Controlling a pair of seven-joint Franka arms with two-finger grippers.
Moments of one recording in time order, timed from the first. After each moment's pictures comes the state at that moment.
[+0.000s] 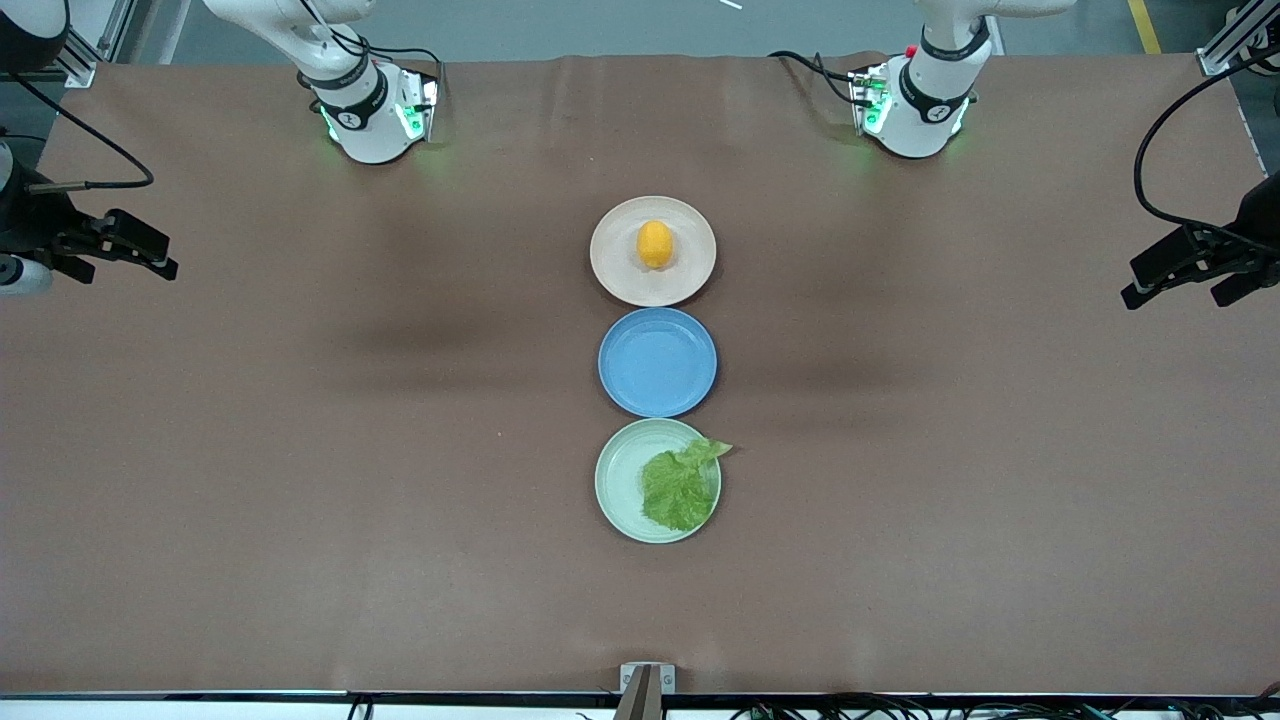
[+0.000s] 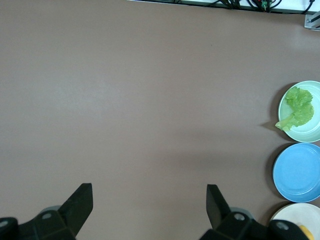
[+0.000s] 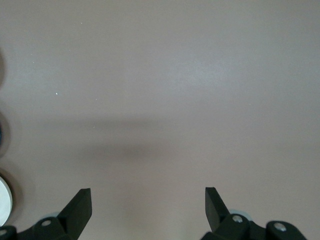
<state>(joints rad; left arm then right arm) -0.10 0.03 0.11 -1.53 -0.07 1.68 -0.04 0.01 -0.08 -0.07 -1.74 0.02 1.65 -0.08</state>
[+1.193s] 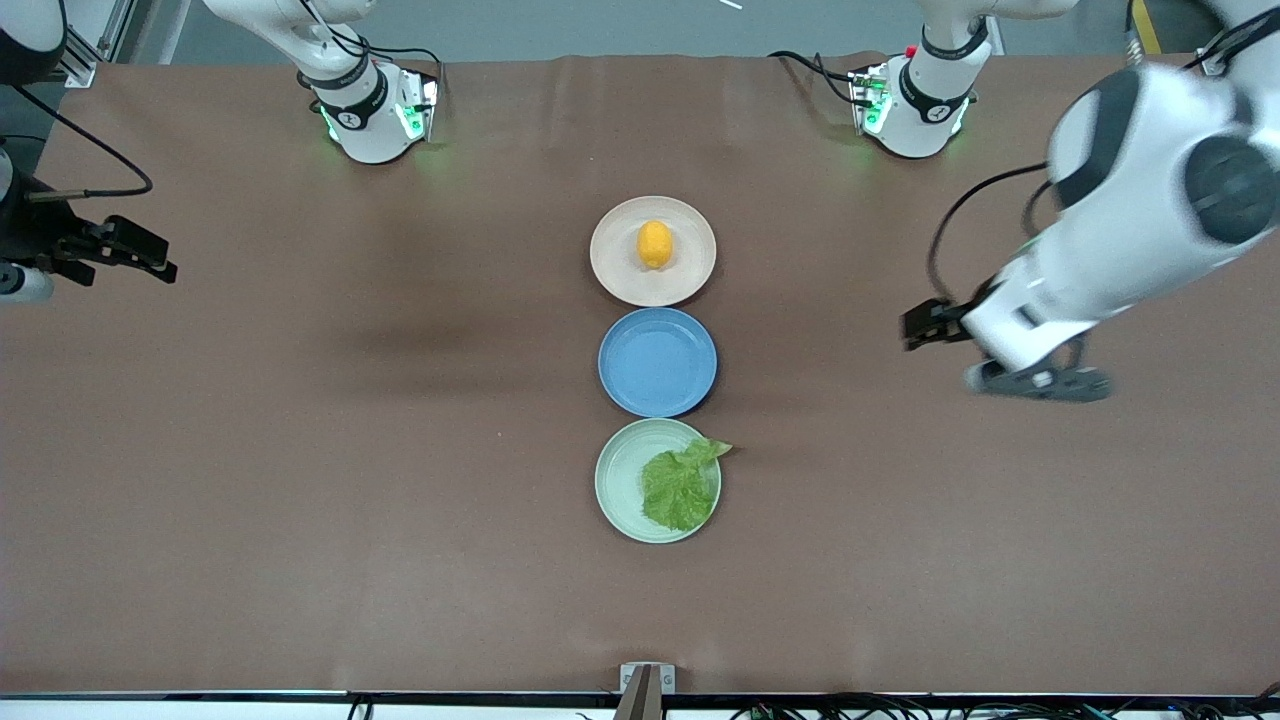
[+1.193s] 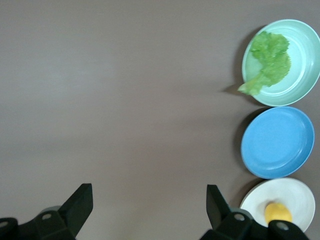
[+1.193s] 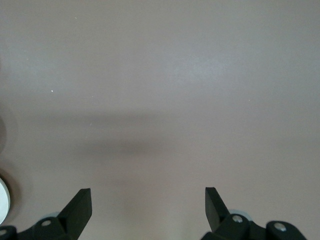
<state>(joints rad) -0.20 0.28 -0.12 -1.55 -0.07 1.78 -0.20 0.00 -0.04 -0.08 -1.72 0.02 1.64 -0.08</state>
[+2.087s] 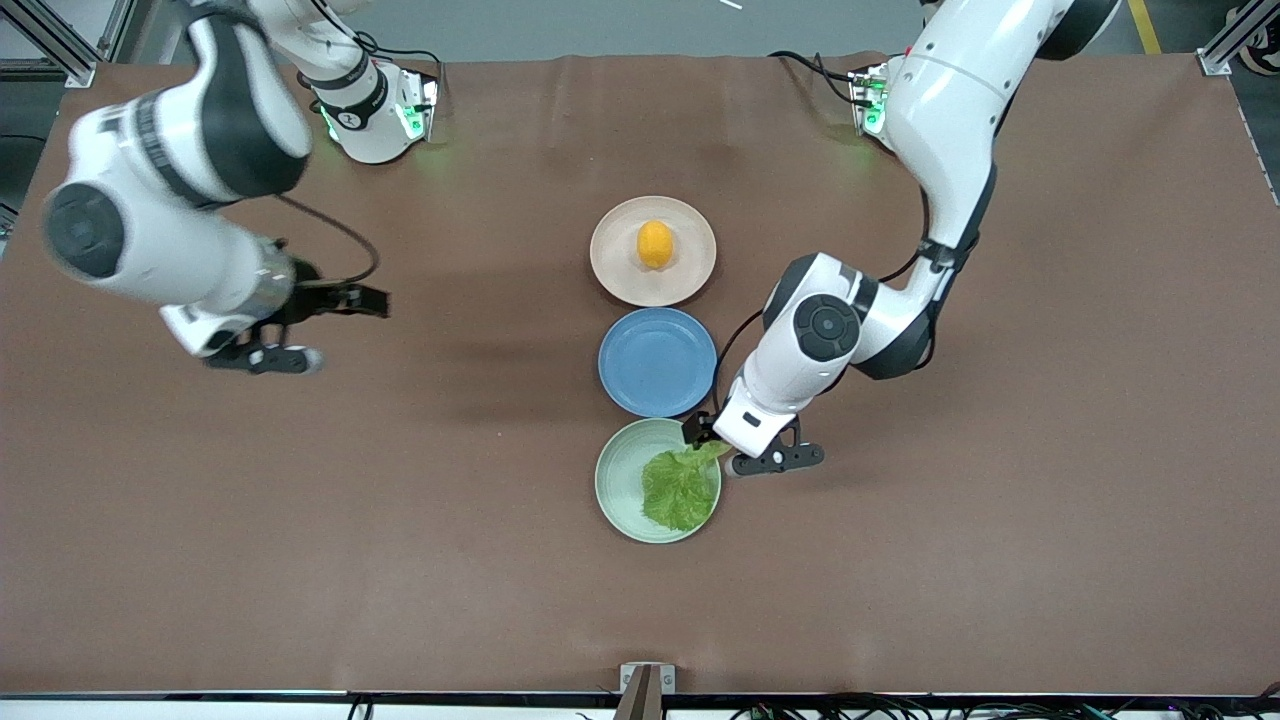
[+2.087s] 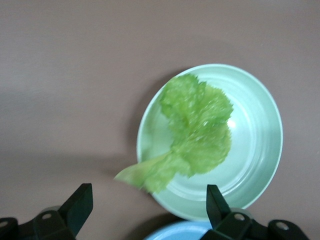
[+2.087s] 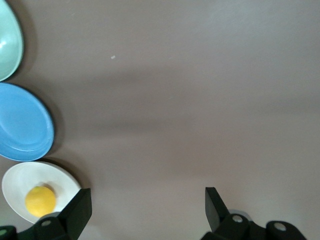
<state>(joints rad) -0.45 0.74 -0.13 -1.50 -0.07 2.48 -0.67 0.35 0.09 -0.05 -1.87 0.18 1.78 0.36</state>
